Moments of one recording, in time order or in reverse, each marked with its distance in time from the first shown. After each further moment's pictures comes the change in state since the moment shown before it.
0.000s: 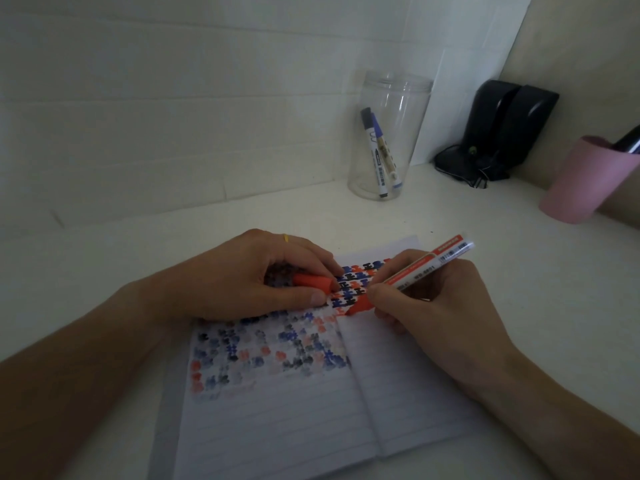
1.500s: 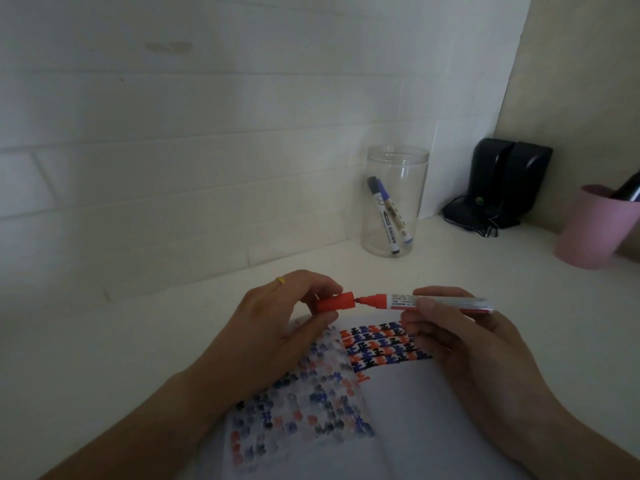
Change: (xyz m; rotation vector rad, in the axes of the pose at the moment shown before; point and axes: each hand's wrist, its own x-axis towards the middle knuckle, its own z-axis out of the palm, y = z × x) left_hand -0.005 0.025 0.007 0.303 0.515 -0.017; right_hand 0.013 -0.005 -0.011 0.777 0.074 0.206
